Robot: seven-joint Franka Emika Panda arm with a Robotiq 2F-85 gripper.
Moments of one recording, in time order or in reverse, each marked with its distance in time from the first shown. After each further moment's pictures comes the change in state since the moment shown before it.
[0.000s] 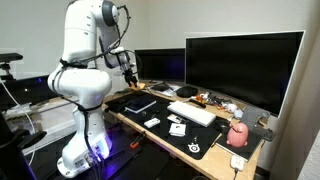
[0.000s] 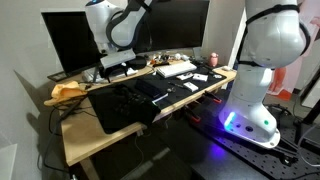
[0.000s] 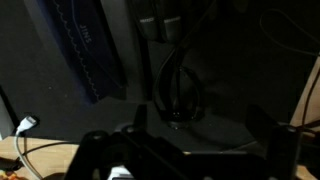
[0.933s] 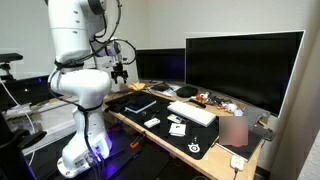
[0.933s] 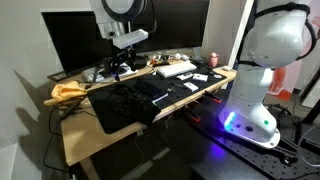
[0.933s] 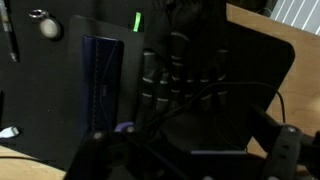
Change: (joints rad) arm -0.013 -0.260 0.109 -0.143 0.338 -0.237 -0.510
